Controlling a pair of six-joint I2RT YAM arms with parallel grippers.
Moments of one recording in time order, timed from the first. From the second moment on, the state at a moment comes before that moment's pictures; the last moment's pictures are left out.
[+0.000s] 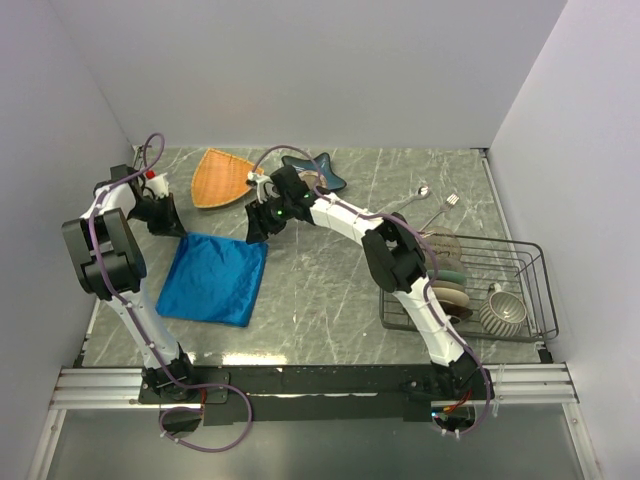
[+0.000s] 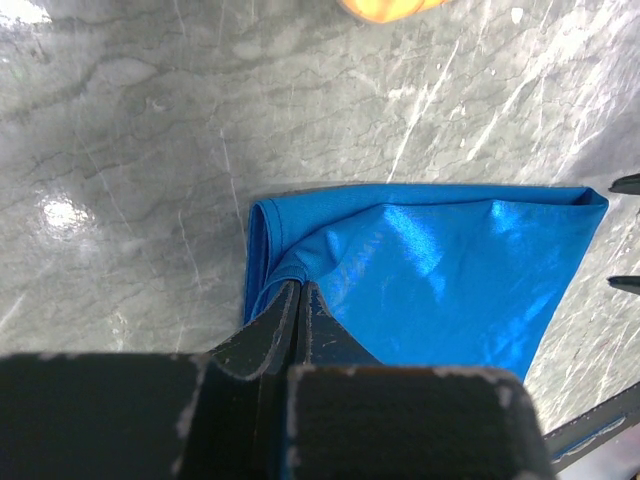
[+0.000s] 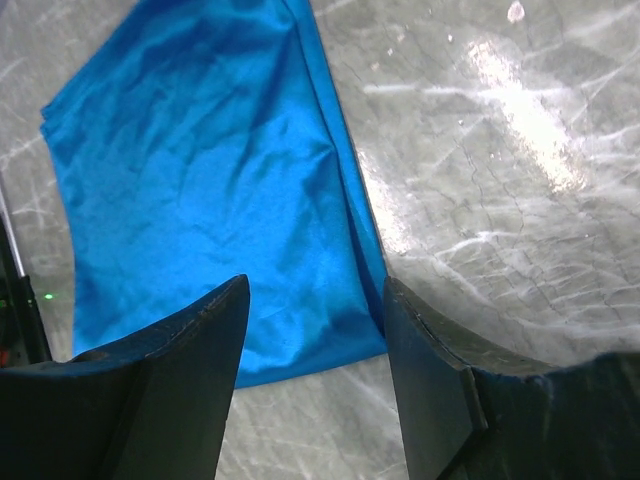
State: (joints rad) left arm 0.34 2.01 1.49 -0.80 0.53 0.21; right arm 0.72 2.44 2.05 -0.34 -0.61 0.16
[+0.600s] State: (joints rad) left arm 0.33 2.01 1.51 -0.79 0.53 0.19; right arm 0.73 2.46 2.06 -0.41 -0.58 0.08
